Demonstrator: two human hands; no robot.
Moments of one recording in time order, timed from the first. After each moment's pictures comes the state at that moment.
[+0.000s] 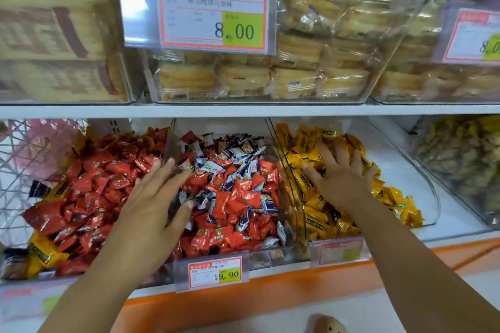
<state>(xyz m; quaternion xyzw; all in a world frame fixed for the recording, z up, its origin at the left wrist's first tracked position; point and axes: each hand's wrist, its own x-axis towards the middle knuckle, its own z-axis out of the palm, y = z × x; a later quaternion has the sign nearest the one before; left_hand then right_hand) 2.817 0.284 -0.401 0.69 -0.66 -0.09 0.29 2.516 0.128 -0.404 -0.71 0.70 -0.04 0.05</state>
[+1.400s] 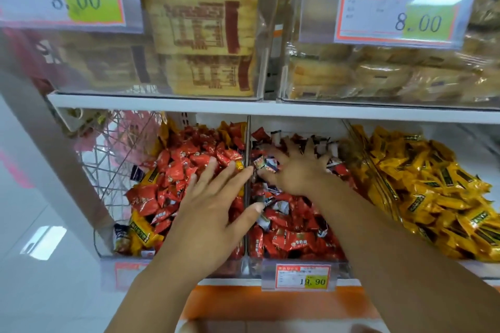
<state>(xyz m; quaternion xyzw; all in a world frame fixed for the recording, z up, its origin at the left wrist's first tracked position) 2.857 0.300 -0.398 0.71 -0.66 -0.11 0.23 2.721 0.134 -0.393 -0.83 0.54 0.10 0.08</state>
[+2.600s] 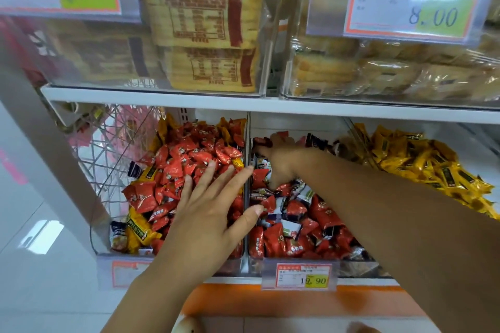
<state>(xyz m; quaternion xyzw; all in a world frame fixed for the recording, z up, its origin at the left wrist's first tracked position) 2.855 0.304 -0.402 0.71 -0.66 -0.11 0.21 2.748 0.097 -0.396 -0.88 0.43 0.21 0.03</state>
